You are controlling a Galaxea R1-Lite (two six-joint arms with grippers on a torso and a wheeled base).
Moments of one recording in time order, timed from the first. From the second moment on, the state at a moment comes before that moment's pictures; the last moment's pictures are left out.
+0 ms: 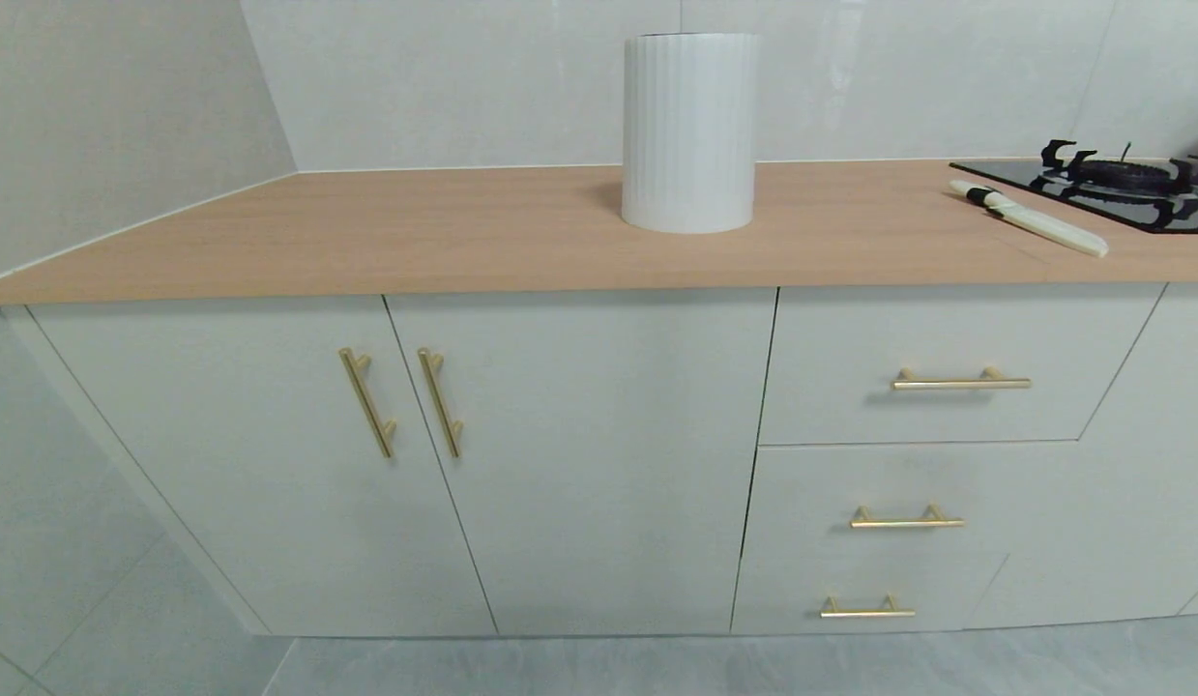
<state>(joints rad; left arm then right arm) 0.00 0.00 0.00 0.00 0.02 -0.01 0.00 0.00 0.00 0.00 0.00 0.00</state>
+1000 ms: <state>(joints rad) 0.00 0.00 0.00 0.00 0.02 -0.01 0.00 0.00 0.00 0.00 0.00 0.00</state>
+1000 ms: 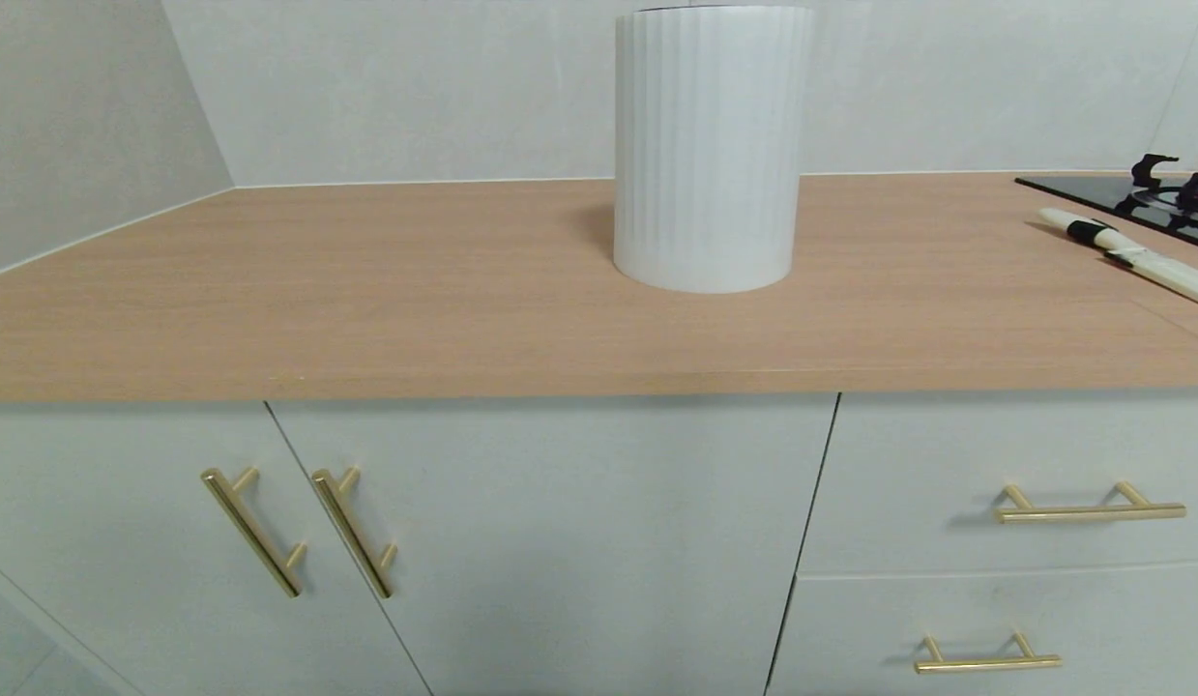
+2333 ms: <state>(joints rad) 0.00 0.00 0.00 0.00 0.03 -0.01 0.00 0.00 0.00 0.00 0.00 0.00</state>
